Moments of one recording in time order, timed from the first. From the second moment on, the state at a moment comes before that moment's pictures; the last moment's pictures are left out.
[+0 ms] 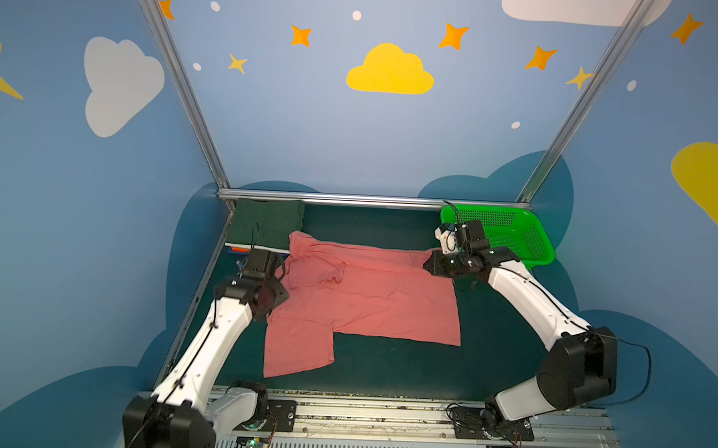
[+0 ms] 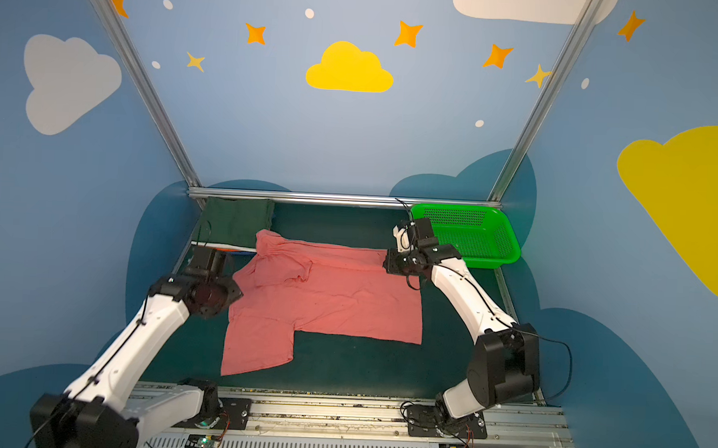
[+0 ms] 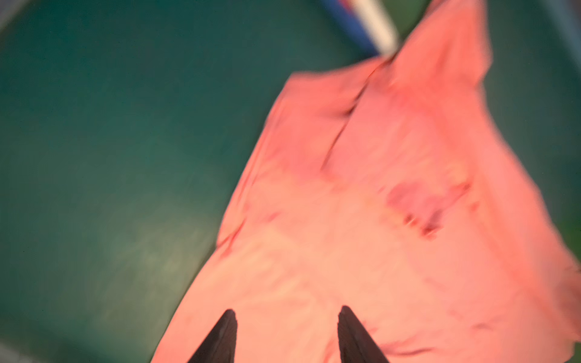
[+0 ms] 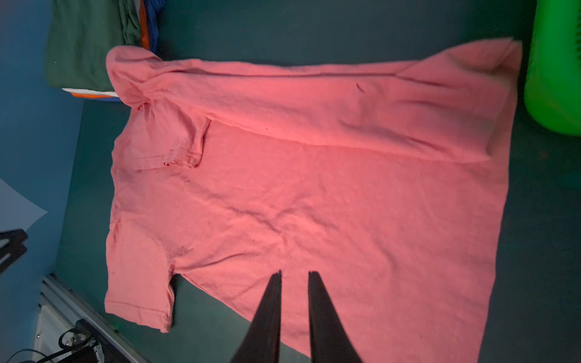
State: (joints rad) left arm -0.13 1.03 0.87 -0.99 -0.12 -0.89; right arm 0.36 1.50 1.24 -0.68 -0.29 0.32
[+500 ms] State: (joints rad) left arm -0.35 0.62 0.58 -1.26 -0.08 -1.31; right arm 0.39 1.35 1.10 -0.57 -0.36 0.36
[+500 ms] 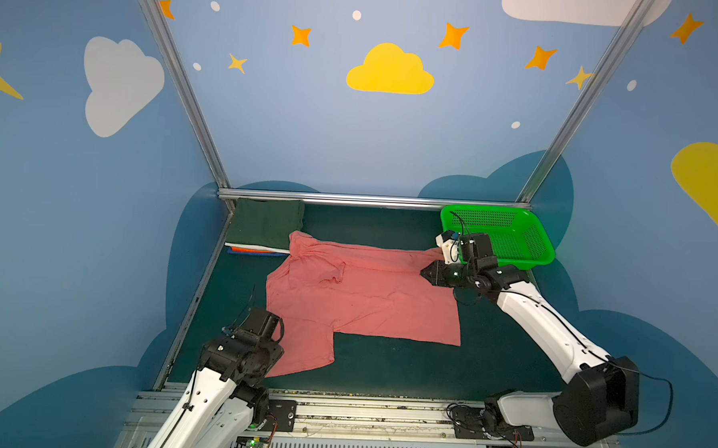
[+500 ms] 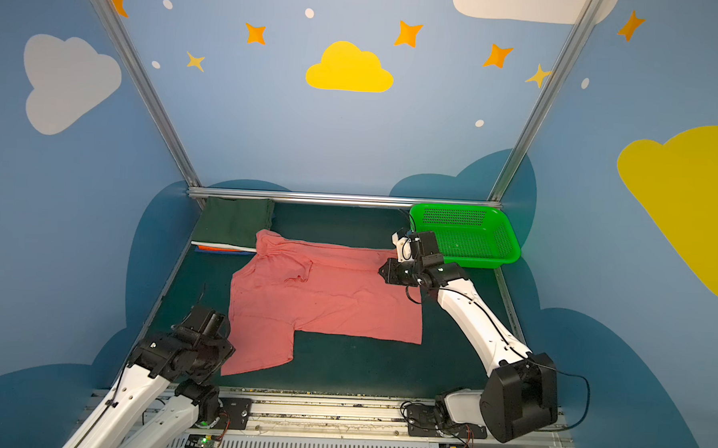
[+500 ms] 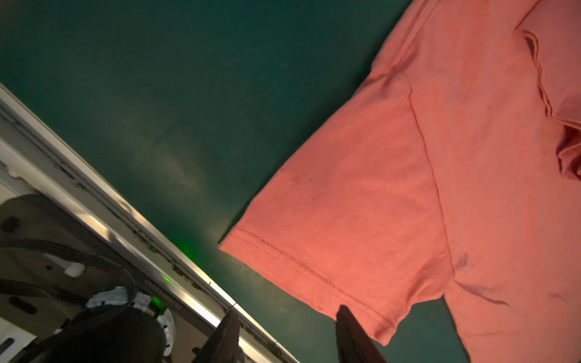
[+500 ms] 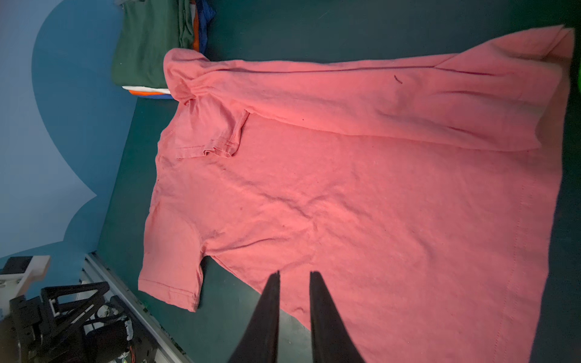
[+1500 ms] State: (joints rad) left arm -0.53 0.89 0.49 -1.16 -0.16 -1.62; right arm 0.40 1.43 1.15 -0.54 -0.41 0.36
